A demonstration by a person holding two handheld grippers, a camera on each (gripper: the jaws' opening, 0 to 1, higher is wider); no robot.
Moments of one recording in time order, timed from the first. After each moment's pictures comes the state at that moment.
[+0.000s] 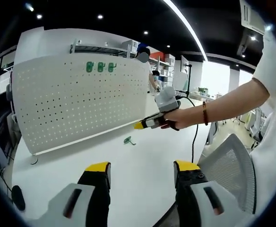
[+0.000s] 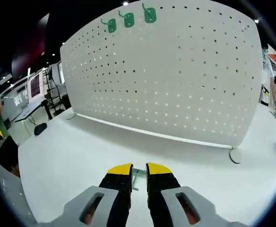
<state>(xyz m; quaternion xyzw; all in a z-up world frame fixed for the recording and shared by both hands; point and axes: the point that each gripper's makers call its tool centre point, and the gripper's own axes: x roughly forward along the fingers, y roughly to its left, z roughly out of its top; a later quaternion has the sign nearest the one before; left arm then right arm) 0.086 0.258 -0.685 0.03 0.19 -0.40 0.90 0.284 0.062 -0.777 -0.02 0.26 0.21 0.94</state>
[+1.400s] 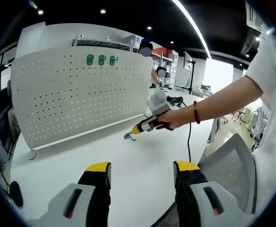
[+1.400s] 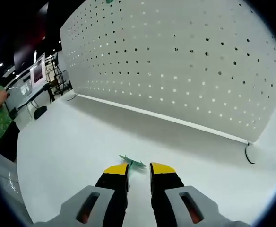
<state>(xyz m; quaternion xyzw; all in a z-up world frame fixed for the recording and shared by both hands) 0.091 0.250 -0.696 0.03 0.21 -0.39 0.90 0.303 0.067 -0.828 -0.05 0.32 0.26 0.91</state>
